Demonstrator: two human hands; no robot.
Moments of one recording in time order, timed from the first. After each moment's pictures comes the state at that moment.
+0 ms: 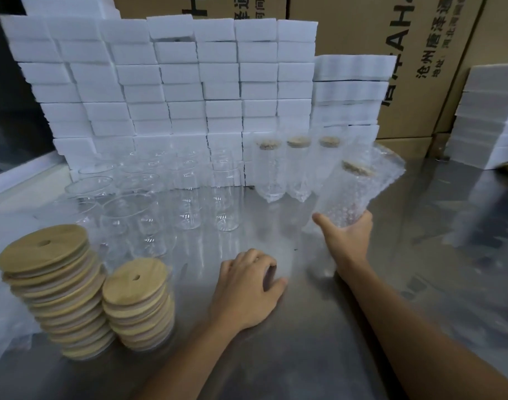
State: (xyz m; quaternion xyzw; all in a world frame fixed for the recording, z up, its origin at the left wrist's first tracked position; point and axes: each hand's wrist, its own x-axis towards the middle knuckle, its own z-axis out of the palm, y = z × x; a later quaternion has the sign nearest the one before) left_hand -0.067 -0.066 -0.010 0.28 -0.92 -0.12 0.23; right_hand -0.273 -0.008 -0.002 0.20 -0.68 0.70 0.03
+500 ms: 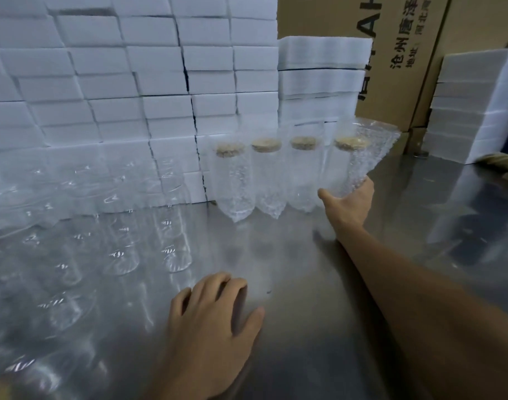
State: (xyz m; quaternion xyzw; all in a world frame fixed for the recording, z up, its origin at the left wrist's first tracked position) left_hand -0.106 -0.089 -0.005 0.33 -0.92 -0.07 0.19; right_hand -0.437 -0.078 0.005 0.16 -0.73 0.65 0.14
